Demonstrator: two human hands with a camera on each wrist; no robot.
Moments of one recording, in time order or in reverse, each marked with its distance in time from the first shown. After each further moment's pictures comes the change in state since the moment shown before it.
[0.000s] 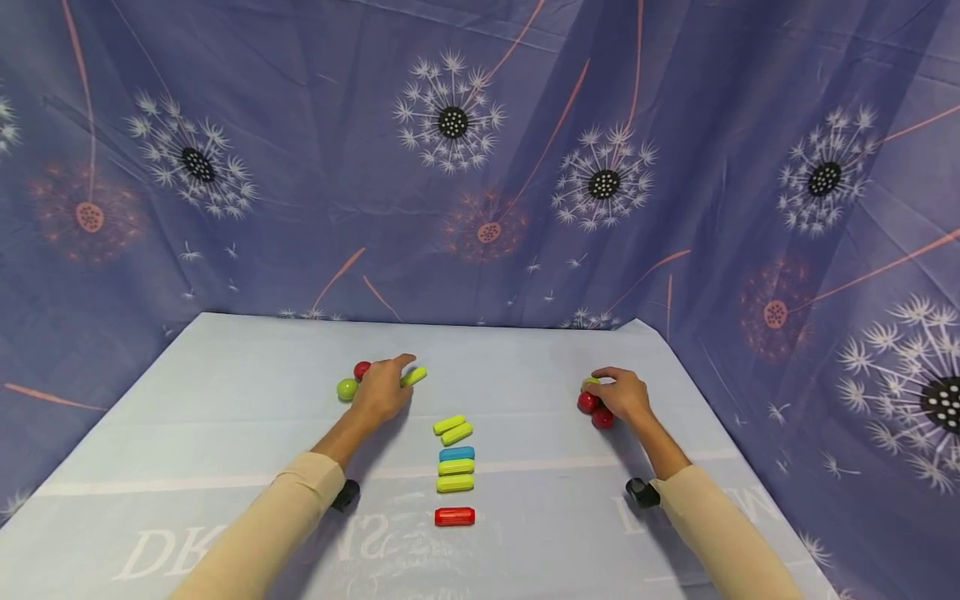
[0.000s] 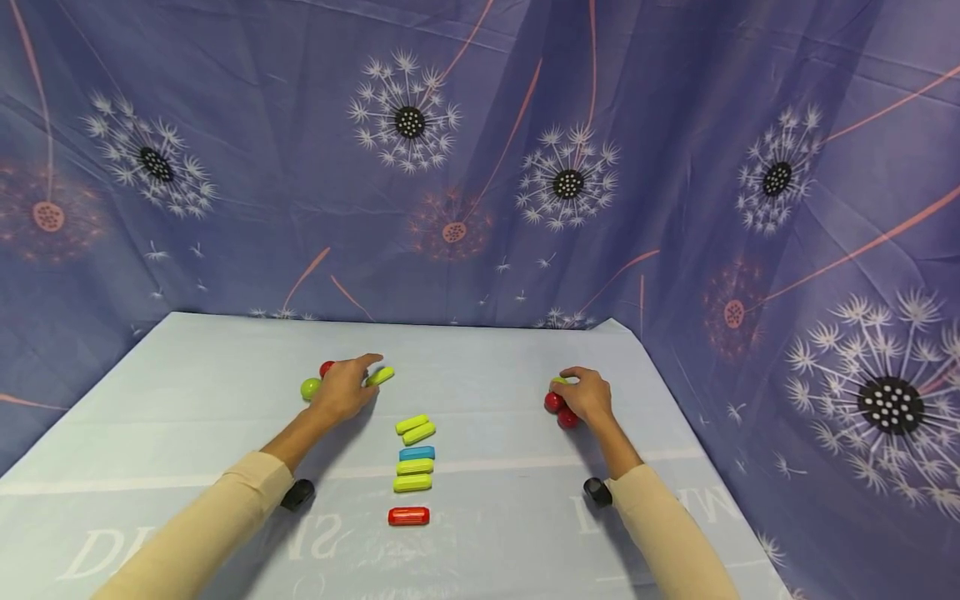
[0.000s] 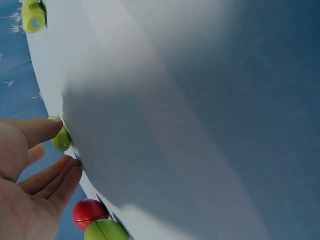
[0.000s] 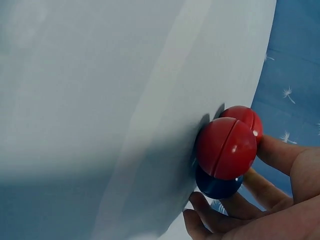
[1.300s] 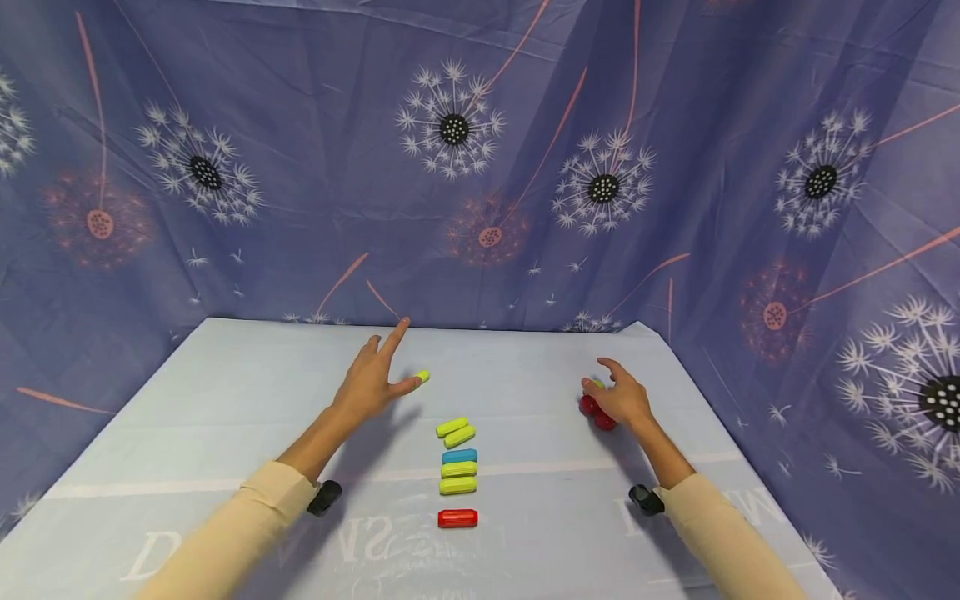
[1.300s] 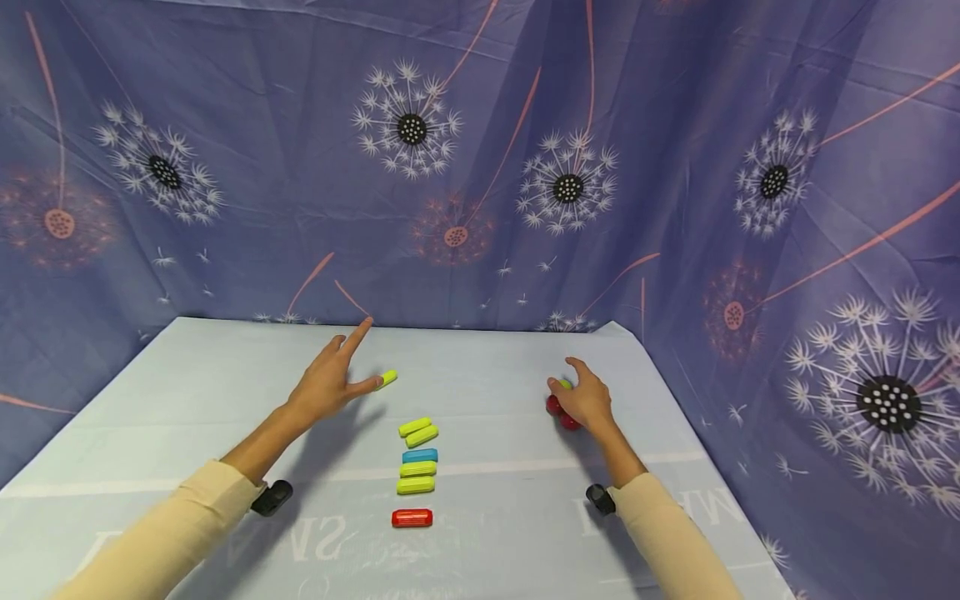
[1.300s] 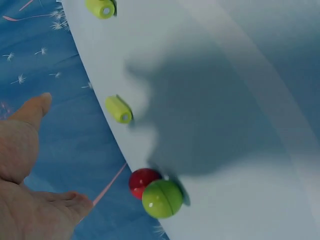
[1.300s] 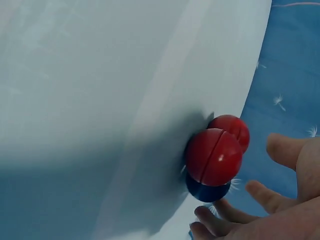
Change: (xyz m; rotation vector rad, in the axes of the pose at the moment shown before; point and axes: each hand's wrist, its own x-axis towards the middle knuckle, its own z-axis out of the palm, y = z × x) left_hand -0.018 0.013 -0.050 -0.054 0.023 0.077; right_hand -0.010 -0.006 -0.003 0.004 -0.014 -0.076
